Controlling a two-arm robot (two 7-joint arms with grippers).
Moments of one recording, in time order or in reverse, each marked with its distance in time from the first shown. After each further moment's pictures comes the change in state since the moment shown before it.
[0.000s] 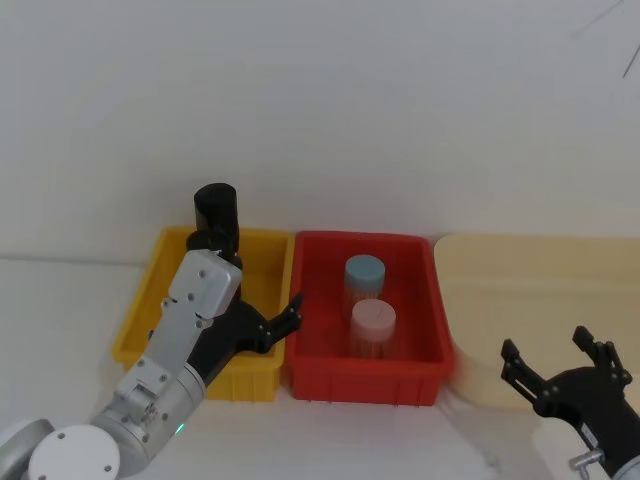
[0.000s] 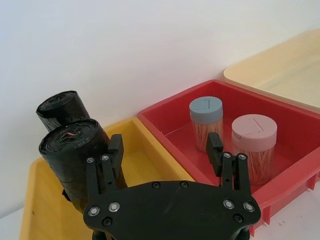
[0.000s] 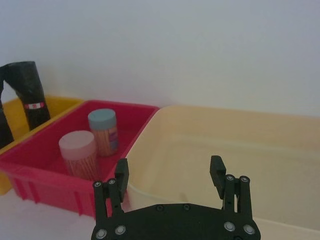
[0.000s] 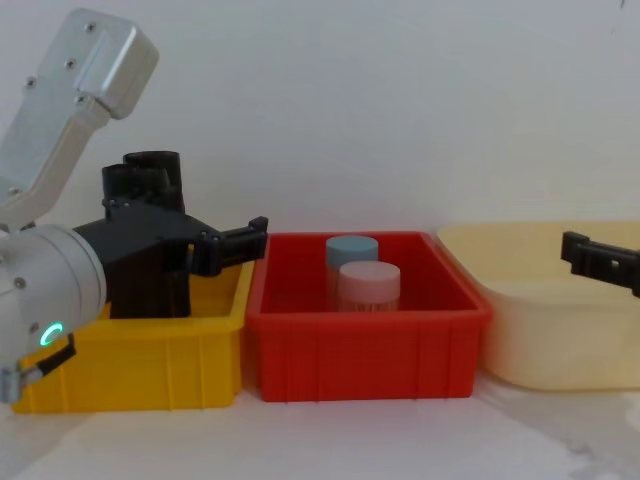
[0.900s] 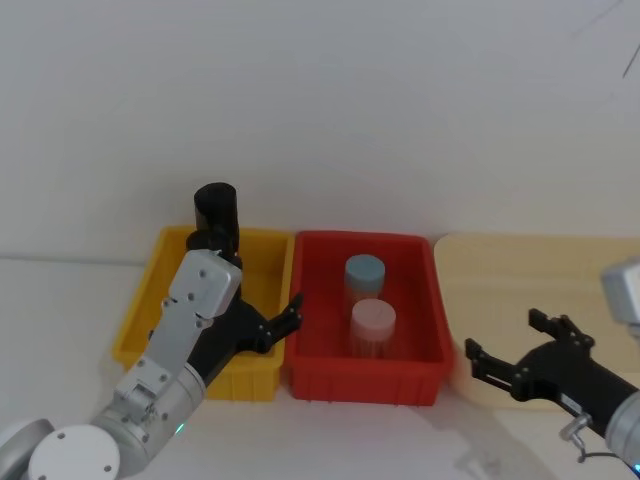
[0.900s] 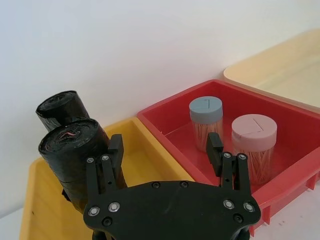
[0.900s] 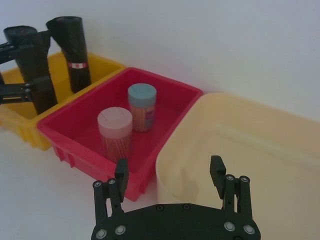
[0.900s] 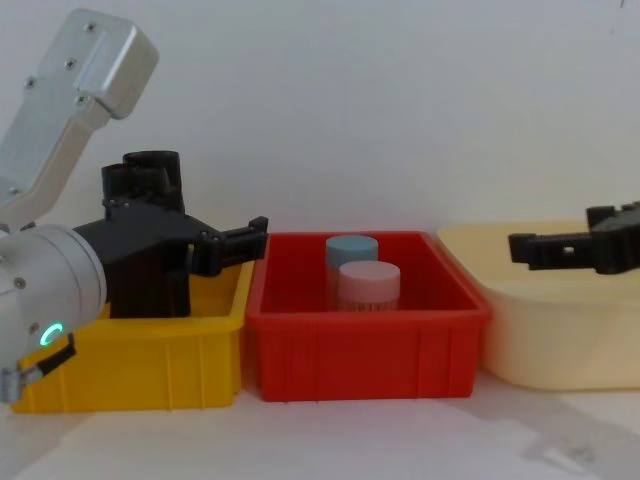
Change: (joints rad) left arm 0.000 0.000 0.000 0.000 0.000 0.000 0.000; right arm 0.152 0.124 -0.049 -0.058 0.023 0.329 0.175
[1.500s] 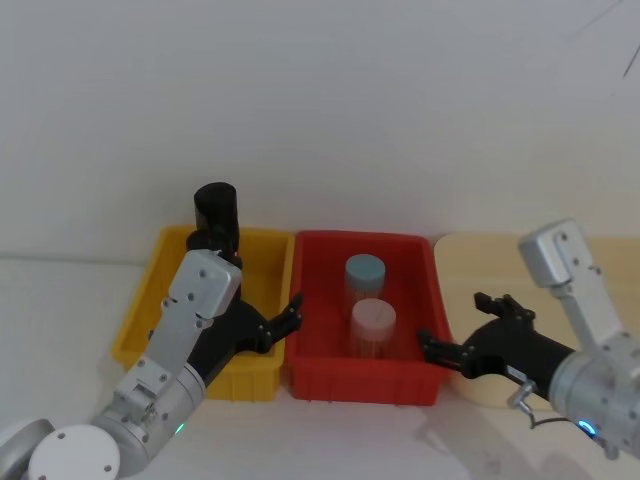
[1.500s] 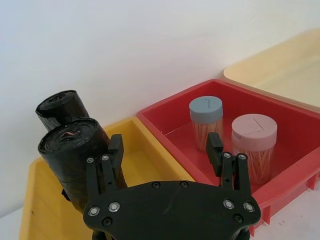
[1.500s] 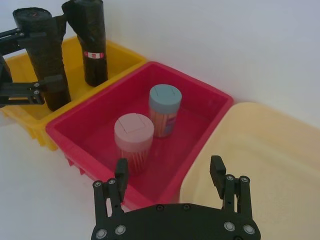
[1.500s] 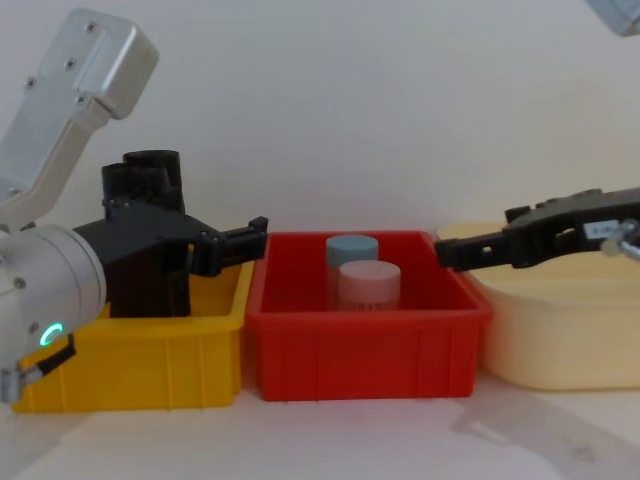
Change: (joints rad) left arm 0.000 0.000 0.000 0.000 0.000 0.000 0.000; right arm 0.192 -0.045 -0.126 0.108 -0.069 0.117 0.064
